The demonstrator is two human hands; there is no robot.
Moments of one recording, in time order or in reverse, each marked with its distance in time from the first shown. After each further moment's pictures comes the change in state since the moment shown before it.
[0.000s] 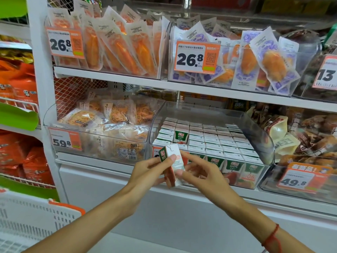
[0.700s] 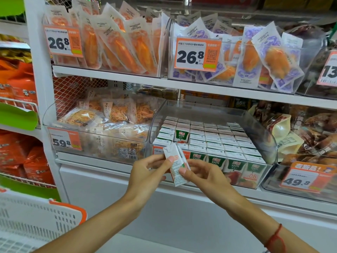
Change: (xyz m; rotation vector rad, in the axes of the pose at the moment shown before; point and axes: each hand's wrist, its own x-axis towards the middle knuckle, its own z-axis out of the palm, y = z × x) left_hand -0.001 -0.005 0.006 0.091 0.163 0.141; right_hand 0.004 0.008 -0.002 0.071 -0.020 0.183
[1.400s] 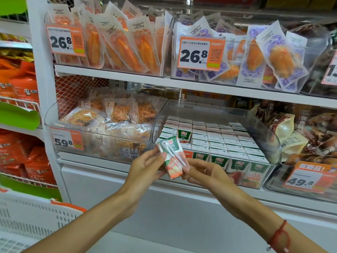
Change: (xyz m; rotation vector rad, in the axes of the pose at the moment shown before) left_hand 0.006 0.005 -0.016 -0.136 -0.093 -0.120; right_hand 0.000 -0.005 0.000 0.163 -0.092 0.061
